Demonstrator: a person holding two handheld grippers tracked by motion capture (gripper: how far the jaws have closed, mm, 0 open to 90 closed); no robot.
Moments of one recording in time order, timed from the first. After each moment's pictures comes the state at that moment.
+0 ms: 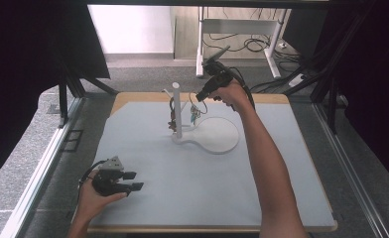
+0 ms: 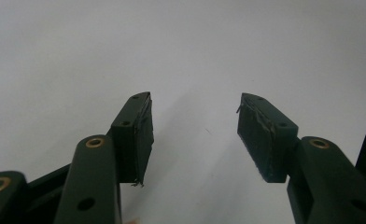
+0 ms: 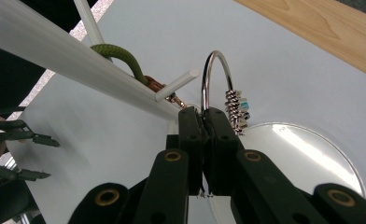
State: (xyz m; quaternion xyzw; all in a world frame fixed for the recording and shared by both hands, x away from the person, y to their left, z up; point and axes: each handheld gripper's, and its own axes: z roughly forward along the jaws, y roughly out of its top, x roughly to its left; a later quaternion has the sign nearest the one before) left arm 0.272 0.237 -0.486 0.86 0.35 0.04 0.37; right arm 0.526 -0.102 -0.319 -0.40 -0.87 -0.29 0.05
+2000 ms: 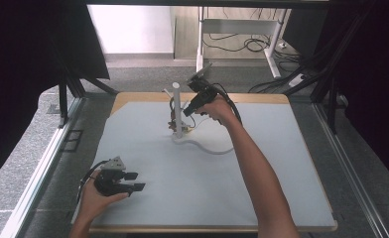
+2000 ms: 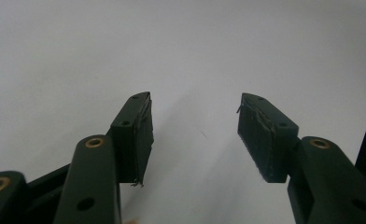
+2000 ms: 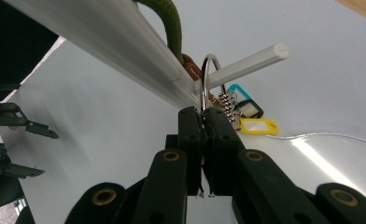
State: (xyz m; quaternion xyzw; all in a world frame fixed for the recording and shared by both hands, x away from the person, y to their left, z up) left arm 0.273 0.233 -0.488 0.86 0.35 0.03 0.37; right arm 0.508 -0.064 -0.366 -0.36 -0.88 -0.29 0.07
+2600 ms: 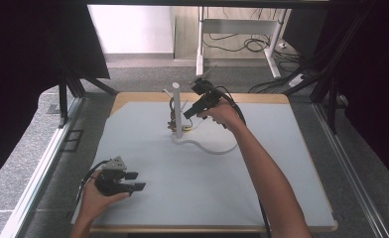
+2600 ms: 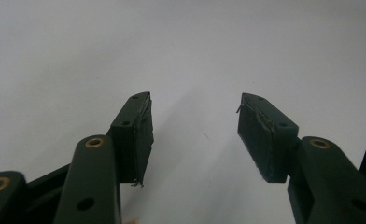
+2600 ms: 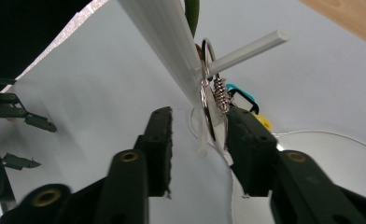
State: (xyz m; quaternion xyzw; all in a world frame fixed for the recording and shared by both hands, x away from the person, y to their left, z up) left arm 0.273 0.230 -0.488 0.86 0.35 0.04 0.37; right arm 0.484 -0.077 -0.357 -0.35 -0.89 -0.31 0.03
